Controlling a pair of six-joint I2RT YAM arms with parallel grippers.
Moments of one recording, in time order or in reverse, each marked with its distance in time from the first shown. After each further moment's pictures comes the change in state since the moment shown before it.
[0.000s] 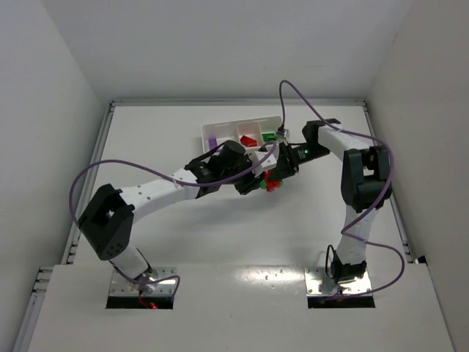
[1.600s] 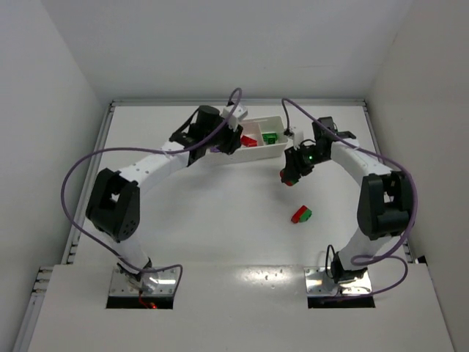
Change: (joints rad) left arm 0.272 0.107 0.148 0.048 -0.013 -0.139; right arm -0.010 -0.316 -0.265 0.467 0.552 0.206
